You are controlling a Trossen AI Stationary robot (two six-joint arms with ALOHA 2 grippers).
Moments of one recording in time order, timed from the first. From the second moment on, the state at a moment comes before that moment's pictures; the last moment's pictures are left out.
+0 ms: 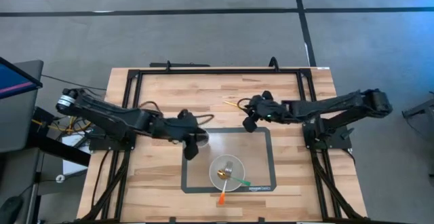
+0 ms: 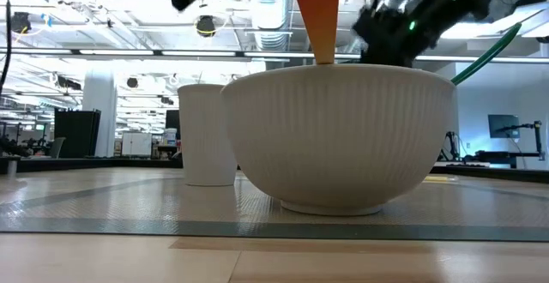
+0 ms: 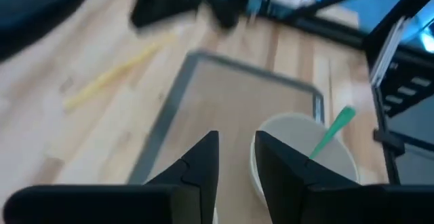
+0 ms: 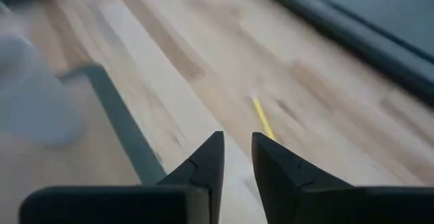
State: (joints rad) left arm -0.30 1.32 1.08 -0.38 -0.34 -0.41; right arm -0.03 1.28 0.70 -0.12 0.44 0.38
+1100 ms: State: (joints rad) left arm -0.28 1.20 0.83 -0.26 -0.52 -0.29; right arm -0.28 1.89 0.96 -0.12 0.27 0.34
